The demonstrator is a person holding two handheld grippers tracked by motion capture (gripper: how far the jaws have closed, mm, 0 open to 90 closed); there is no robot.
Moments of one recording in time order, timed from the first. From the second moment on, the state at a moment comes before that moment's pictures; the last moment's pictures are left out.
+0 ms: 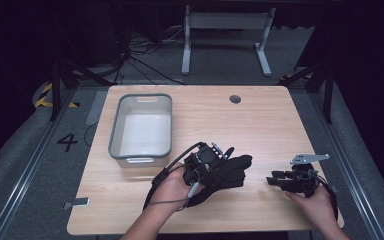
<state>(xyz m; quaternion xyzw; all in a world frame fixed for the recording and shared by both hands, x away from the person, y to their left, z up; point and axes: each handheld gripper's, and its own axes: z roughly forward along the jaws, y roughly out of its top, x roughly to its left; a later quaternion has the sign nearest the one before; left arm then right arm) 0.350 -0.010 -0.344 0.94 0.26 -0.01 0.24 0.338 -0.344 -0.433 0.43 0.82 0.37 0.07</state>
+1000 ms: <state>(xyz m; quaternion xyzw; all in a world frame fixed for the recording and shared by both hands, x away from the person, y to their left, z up) 0.383 0.052 -0.289 0.90 0.34 0.05 0.26 0.342 -0.340 -0.441 0.42 0.84 0.34 0.09</state>
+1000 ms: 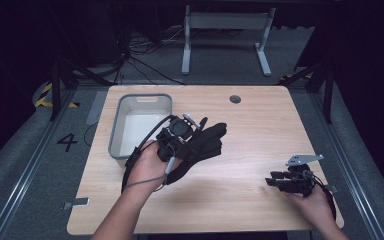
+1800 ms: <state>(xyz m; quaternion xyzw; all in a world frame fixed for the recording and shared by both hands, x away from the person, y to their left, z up) 0.444 0.117 -0.280 0.84 0.46 0.09 0.26 0.340 -0.342 -0.442 0.42 0.84 0.34 0.09</state>
